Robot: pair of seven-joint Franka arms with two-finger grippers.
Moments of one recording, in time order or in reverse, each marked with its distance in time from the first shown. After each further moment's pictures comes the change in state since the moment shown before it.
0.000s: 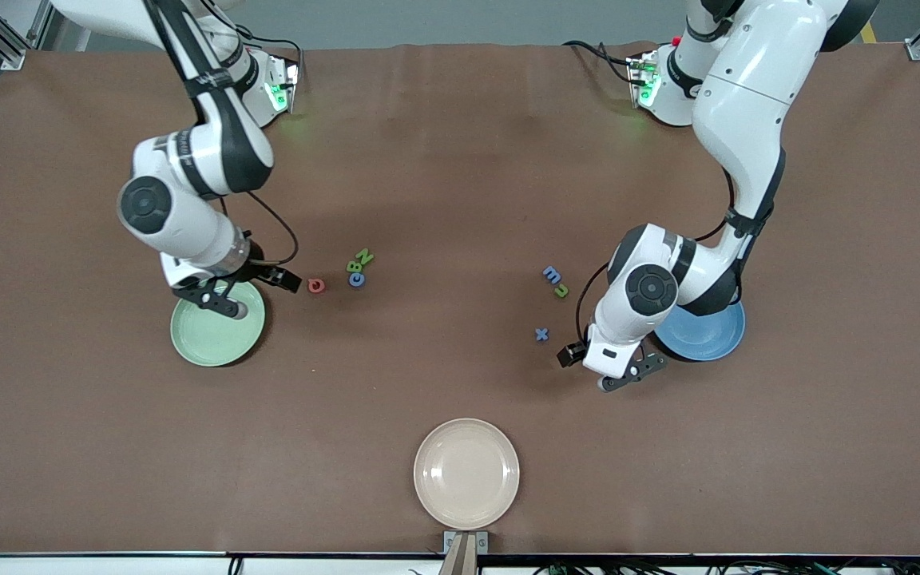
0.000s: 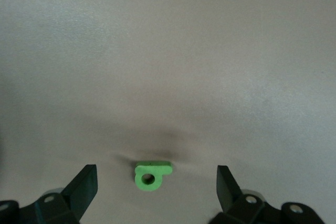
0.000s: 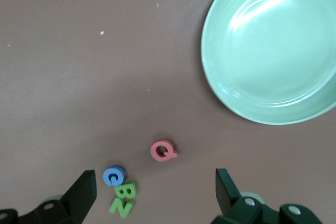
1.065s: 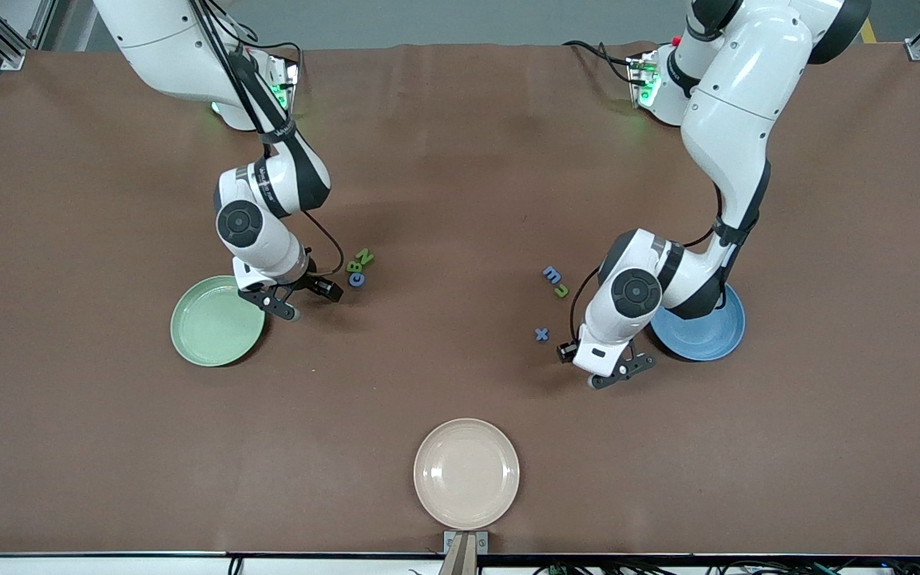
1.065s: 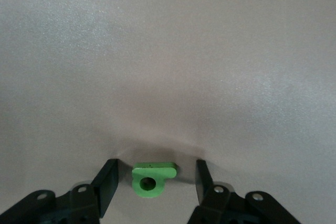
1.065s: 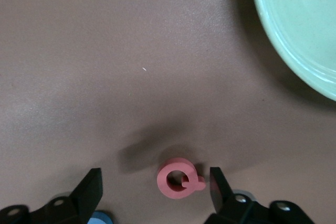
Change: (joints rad) left arm -0.014 0.039 -0.001 -0.001 0.035 0.010 -0.015; right arm 0.098 0.214 -0.005 -0.049 0.000 0.273 0.145
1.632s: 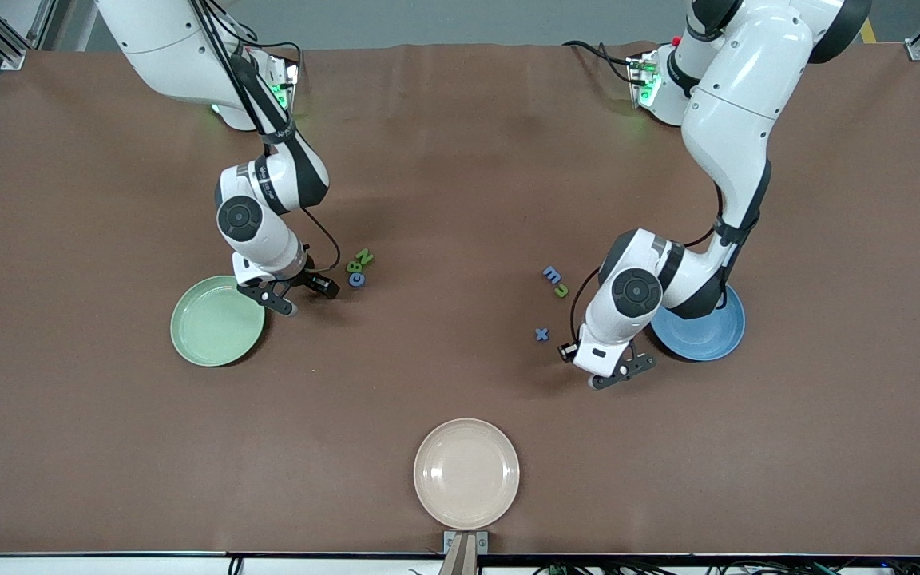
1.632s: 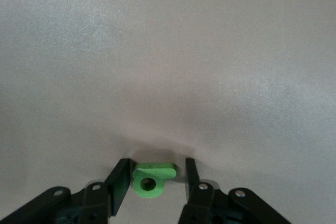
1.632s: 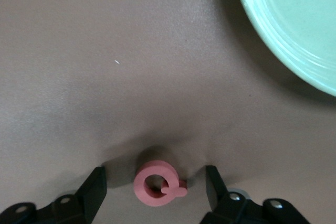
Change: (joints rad) left arm 0.000 -0.002 0.001 0.001 0.001 0.000 0.000; right arm 0.000 0.005 -0.004 -0.055 0.000 0.060 0.000
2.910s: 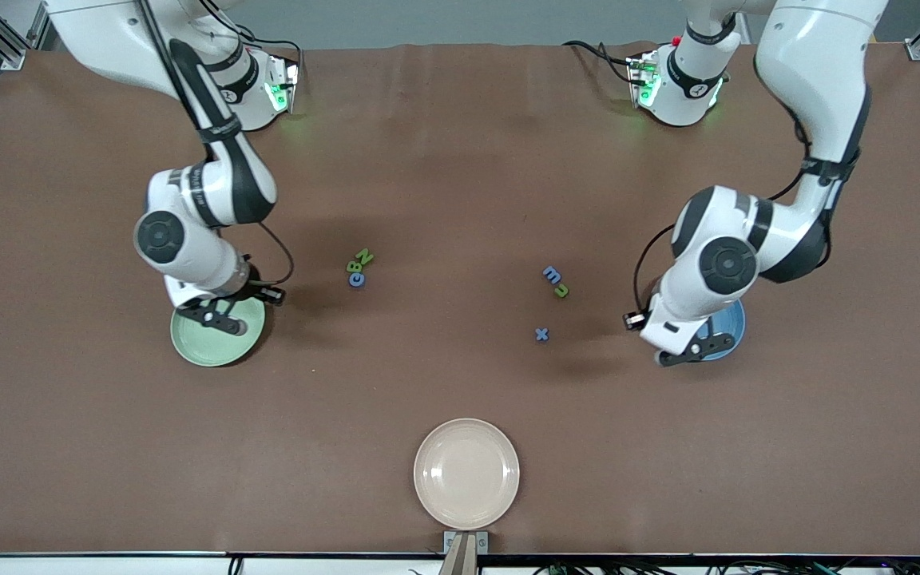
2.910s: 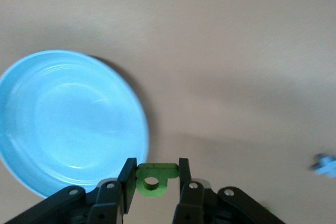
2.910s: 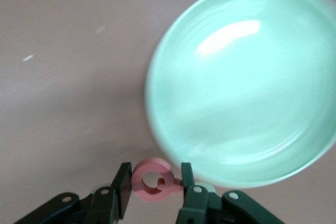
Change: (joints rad) left arm 0.230 -0.345 -0.070 -0.264 0.015 -0.194 0.301; right arm -0.158 -0.097 -0.073 0.139 -0.076 -0.288 -0.333
